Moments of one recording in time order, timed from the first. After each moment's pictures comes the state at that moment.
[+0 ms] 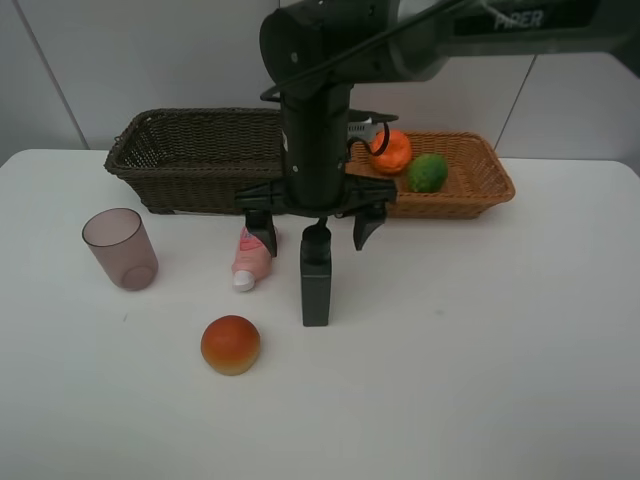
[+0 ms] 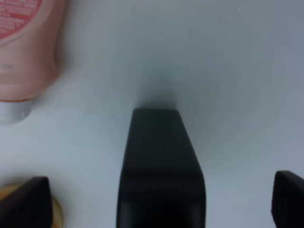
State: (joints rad) left arm 0.00 -0.01 -0.51 -0.05 1.06 0.09; right arm 0.80 2.15 -1.73 -0.15 1.22 0.79
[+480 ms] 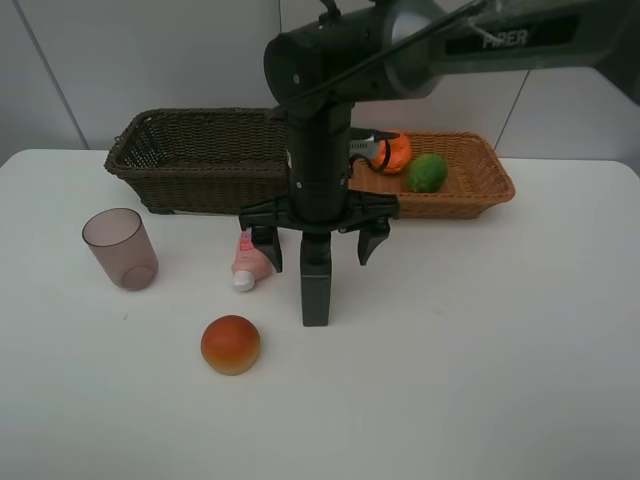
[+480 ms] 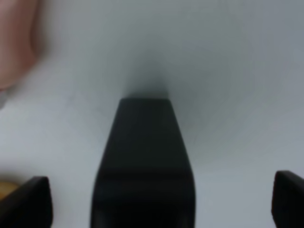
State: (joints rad) left arm 0.00 -0.01 -0.51 -0.05 1.06 0.09; right arm 0.79 2.16 -1.69 -0.13 1.21 0.79
